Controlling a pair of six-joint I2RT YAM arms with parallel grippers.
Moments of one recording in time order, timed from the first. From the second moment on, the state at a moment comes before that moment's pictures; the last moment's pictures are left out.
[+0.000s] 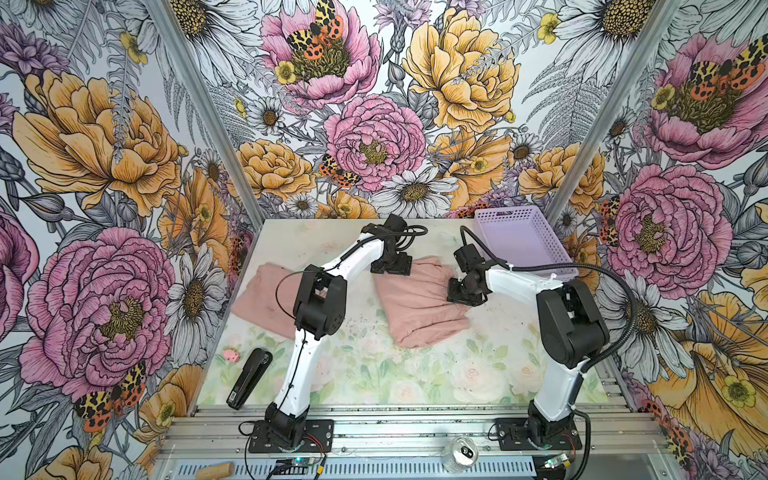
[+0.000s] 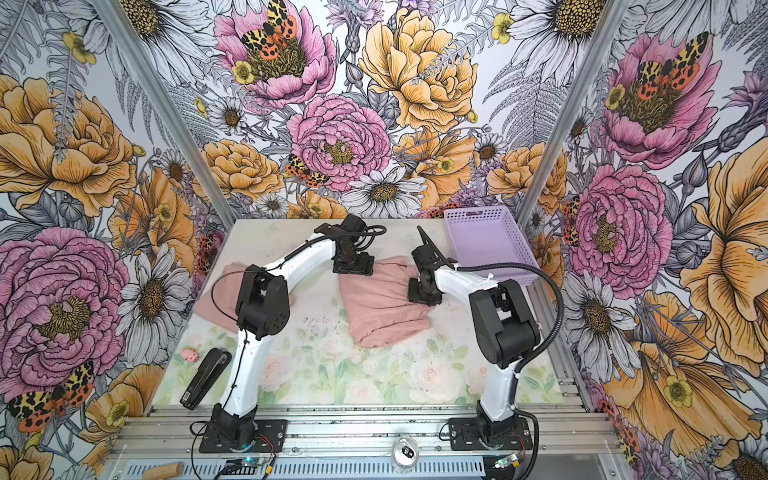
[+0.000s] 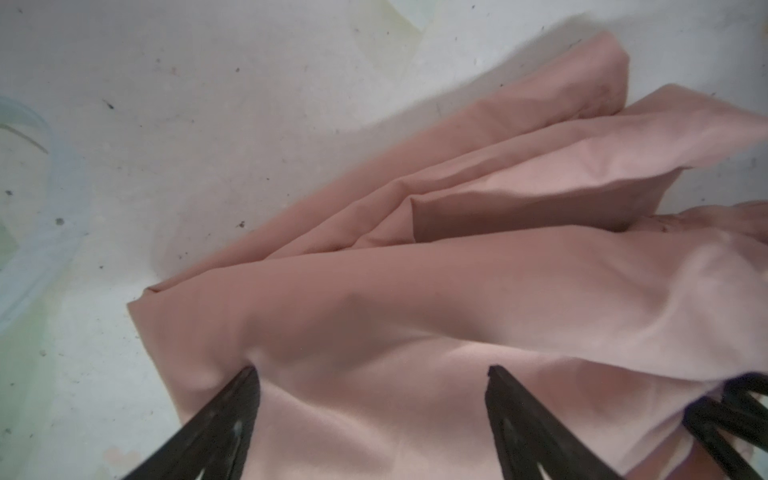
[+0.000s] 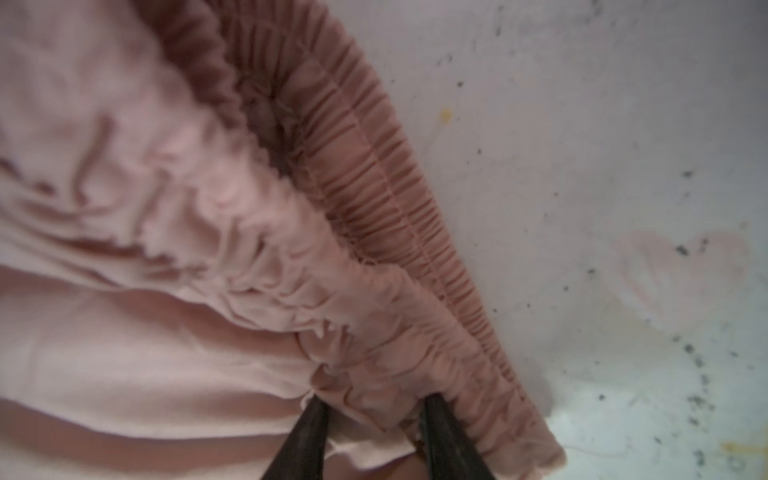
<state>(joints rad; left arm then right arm) -0.50 2.33 2.08 -0.98 0.05 -0.31 0.34 1.89 1.27 -0.64 -0.11 0.47</state>
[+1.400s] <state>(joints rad) -0.43 2.07 1.73 -0.93 0.12 -0.34 0.55 1.82 1.39 -0.68 -0.26 0.53</state>
